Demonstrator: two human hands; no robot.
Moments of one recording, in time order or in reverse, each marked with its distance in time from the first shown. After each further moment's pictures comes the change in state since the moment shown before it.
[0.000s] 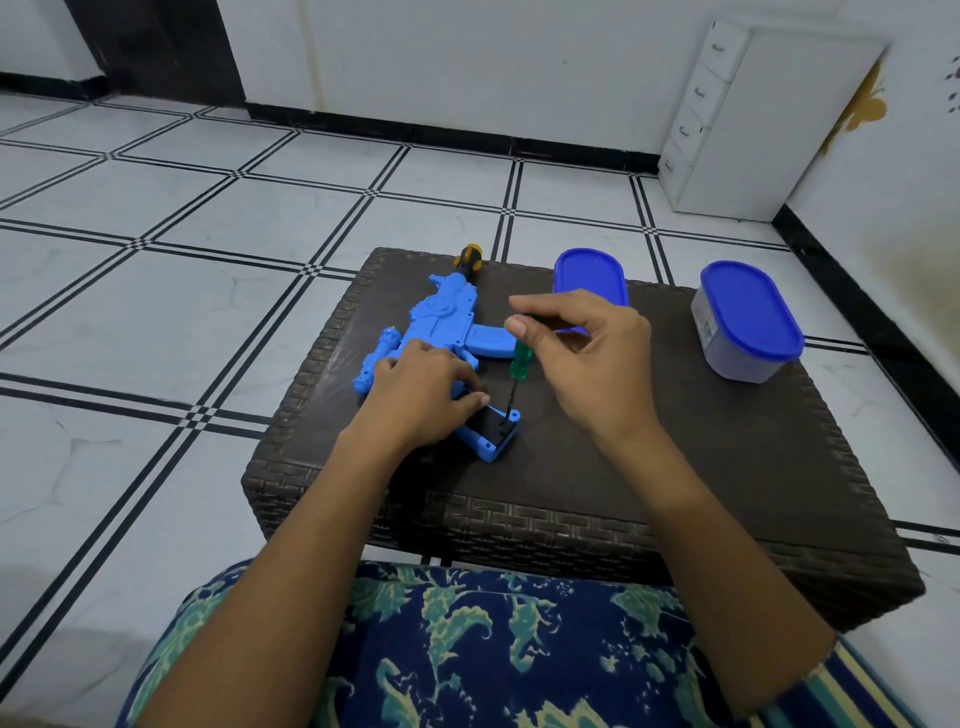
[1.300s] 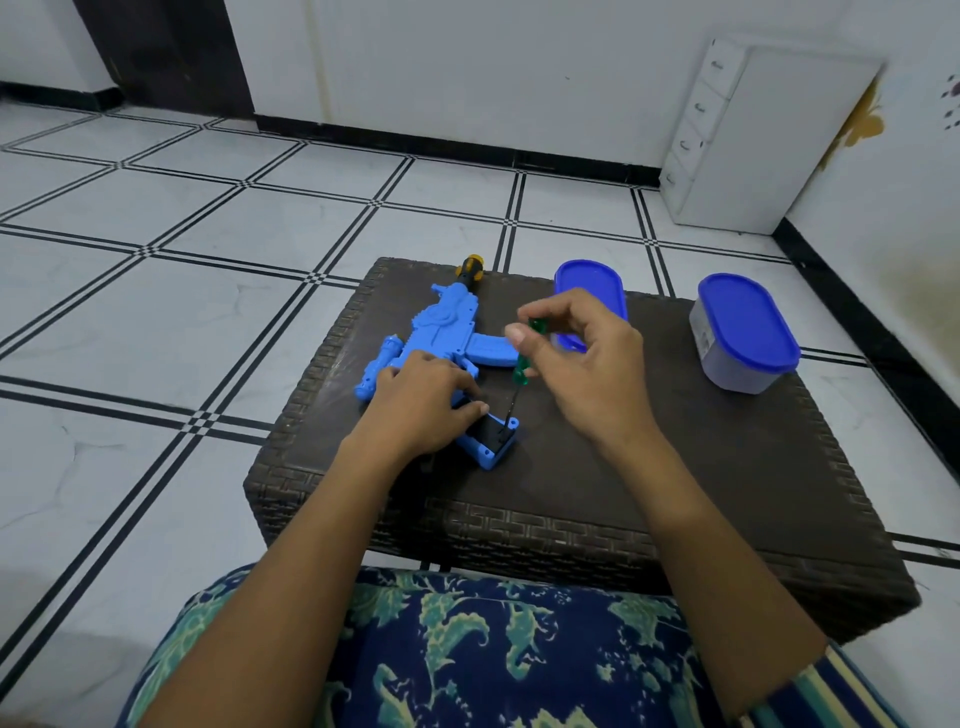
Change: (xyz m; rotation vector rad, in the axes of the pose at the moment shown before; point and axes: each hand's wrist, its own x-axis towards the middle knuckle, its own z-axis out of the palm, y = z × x) left_hand -0.003 0.002 -0.001 -0.001 -0.010 -0.010; right_hand 0.000 0.004 -0.003 0.089 -0.072 0.123
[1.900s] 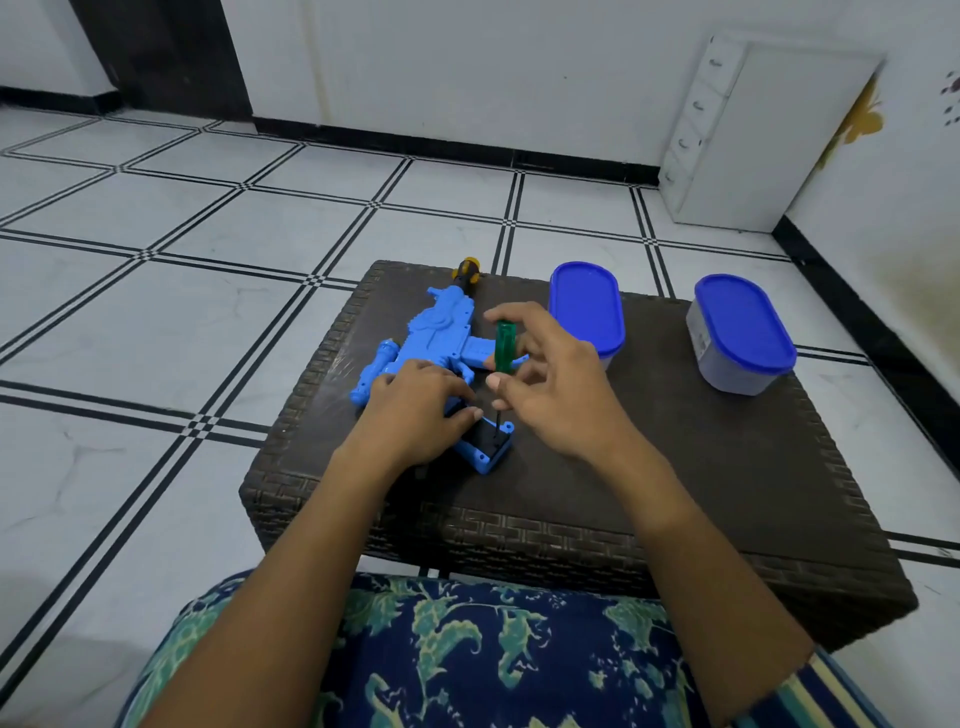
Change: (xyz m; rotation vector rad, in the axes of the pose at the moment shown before) left_hand -0.004 -0.001 0.003 -0.013 0.031 0.015; right_hand -0.003 0.000 0.002 -0.098 -0.321 0.037
